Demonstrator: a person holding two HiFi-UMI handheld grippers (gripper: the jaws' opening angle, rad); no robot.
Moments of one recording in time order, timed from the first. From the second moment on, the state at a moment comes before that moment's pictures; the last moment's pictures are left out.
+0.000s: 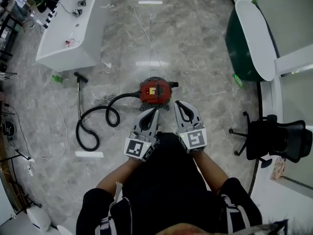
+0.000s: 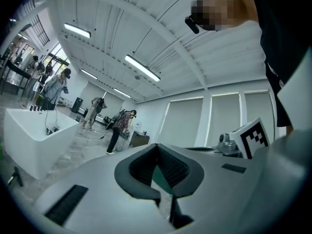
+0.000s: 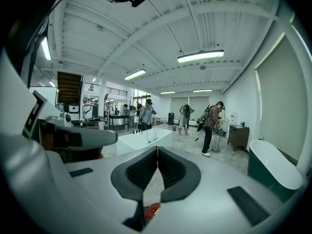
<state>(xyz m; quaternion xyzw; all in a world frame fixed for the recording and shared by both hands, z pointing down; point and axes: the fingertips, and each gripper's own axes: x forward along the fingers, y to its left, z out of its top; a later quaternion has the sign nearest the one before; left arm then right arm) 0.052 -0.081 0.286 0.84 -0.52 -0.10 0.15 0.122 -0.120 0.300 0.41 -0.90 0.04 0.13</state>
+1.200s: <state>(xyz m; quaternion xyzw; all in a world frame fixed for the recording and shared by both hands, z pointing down) 0.065 -0.062 0.269 0.85 -0.52 -0.10 0.08 0.117 -0.072 0.268 0.44 -0.90 -0.02 0.06</state>
